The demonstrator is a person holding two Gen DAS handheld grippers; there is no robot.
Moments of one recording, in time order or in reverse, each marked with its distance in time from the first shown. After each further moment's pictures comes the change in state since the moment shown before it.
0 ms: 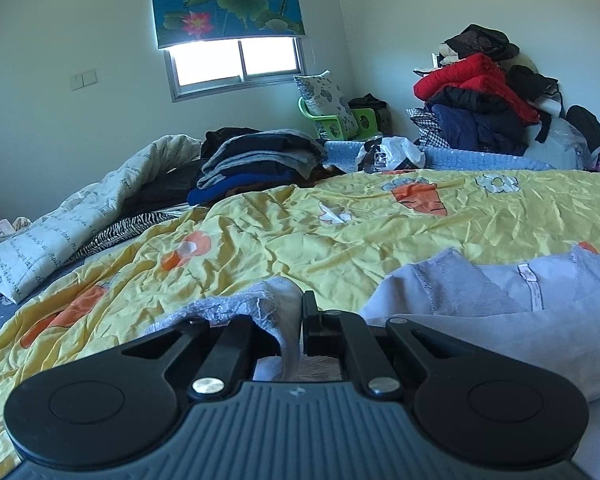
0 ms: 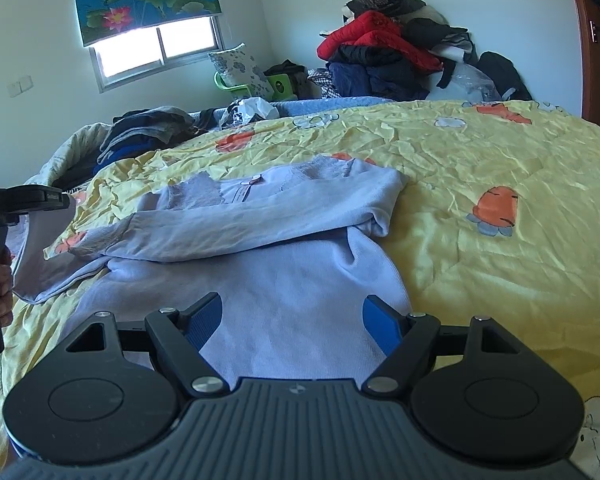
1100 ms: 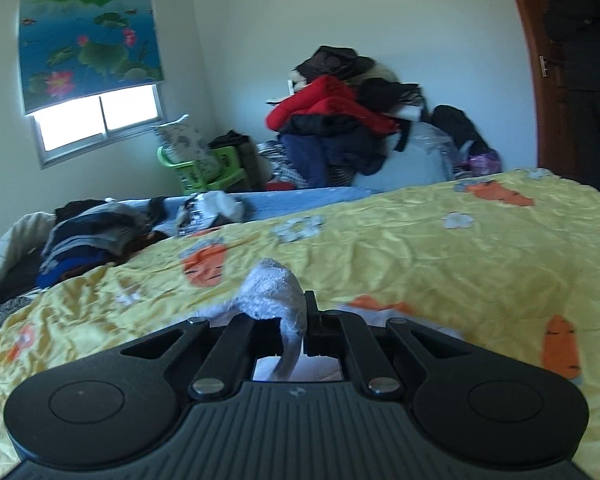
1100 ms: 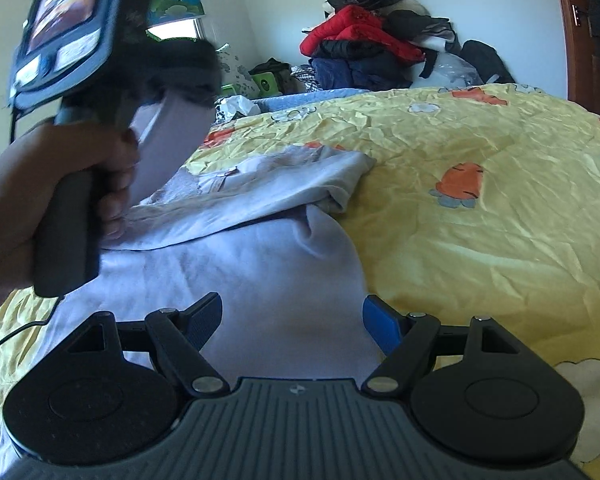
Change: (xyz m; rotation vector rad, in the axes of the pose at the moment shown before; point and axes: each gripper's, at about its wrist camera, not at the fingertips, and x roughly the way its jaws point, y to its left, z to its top) left arm -0.049 -0.202 0.047 0.182 -0.102 -0.343; right arm -0.015 -0.029 -0.017 0.050 0.006 -0.022
